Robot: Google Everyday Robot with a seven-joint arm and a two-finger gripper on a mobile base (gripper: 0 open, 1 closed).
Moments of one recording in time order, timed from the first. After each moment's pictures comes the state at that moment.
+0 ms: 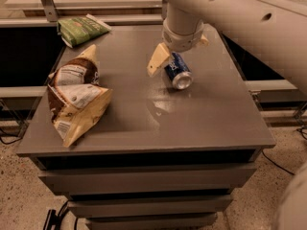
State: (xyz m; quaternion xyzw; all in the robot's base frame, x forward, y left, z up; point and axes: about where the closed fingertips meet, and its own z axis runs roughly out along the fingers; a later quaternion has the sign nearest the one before) arm 0.655 -0.084 0.881 -0.25 0.95 -0.06 0.18
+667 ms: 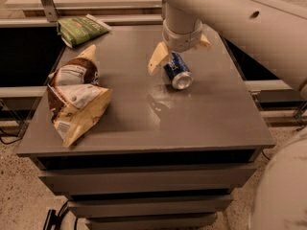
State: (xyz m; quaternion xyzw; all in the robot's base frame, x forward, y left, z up) arm 0.657 -0.089 0.874 -0.19 0.97 -0.06 0.16
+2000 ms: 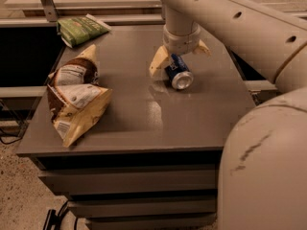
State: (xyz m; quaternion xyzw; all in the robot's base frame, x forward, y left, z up) arm 0.668 -0.095 0.847 -0.17 0.98 -0.05 0.10
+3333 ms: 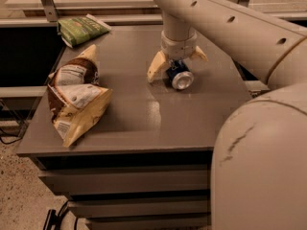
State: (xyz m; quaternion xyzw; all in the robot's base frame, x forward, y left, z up) arm 0.668 -0.090 0.827 -0.16 0.98 -0.05 0.08
